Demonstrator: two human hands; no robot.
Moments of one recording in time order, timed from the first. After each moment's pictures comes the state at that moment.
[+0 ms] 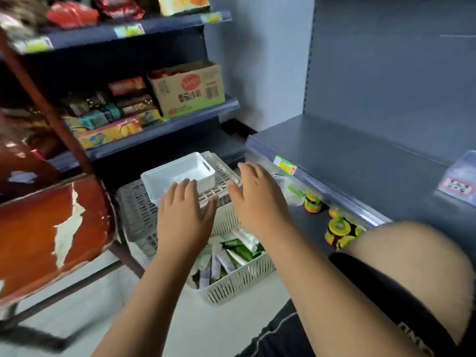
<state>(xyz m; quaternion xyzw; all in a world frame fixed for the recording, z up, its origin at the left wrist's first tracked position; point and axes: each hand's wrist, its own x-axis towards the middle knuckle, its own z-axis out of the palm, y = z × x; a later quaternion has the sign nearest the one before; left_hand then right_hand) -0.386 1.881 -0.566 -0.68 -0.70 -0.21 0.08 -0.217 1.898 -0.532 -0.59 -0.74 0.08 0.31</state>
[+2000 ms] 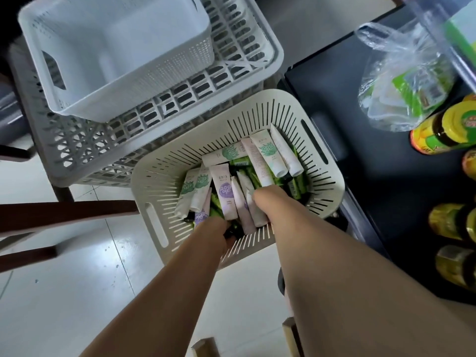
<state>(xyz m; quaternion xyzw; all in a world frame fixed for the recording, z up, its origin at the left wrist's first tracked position) -0.379 1.991 -0.896 0.19 -0.80 -0.18 -0.54 -0.273 2.071 -0.902 -0.76 -0.30 0.56 -0.14</state>
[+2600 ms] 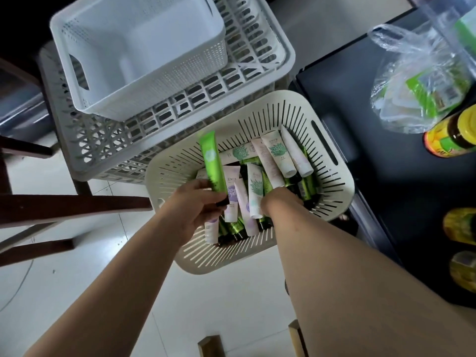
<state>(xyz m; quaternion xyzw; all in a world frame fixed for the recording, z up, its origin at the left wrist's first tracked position) -0.434 2.012 -0.804 -0.07 -0.75 -0.25 -0.61 -0.283 2.056 -0.934 -0.74 -0.43 0.45 -0.23</state>
